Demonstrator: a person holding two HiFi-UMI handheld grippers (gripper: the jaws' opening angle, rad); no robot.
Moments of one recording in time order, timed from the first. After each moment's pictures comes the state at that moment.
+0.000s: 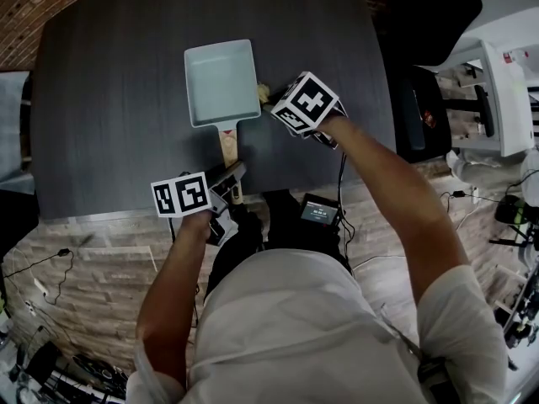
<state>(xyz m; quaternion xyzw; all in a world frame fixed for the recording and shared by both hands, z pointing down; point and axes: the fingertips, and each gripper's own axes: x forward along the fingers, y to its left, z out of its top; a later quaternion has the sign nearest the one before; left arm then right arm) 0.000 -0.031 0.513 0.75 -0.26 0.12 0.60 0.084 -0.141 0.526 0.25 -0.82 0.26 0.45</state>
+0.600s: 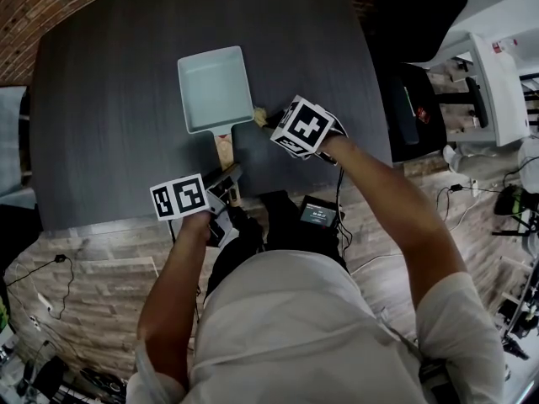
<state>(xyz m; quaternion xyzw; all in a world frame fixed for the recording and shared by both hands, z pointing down) -0.001 -0.032 0.515 0.74 -0.26 0.11 0.61 0.083 -0.095 0.526 0.23 -0.82 0.24 0.47</state>
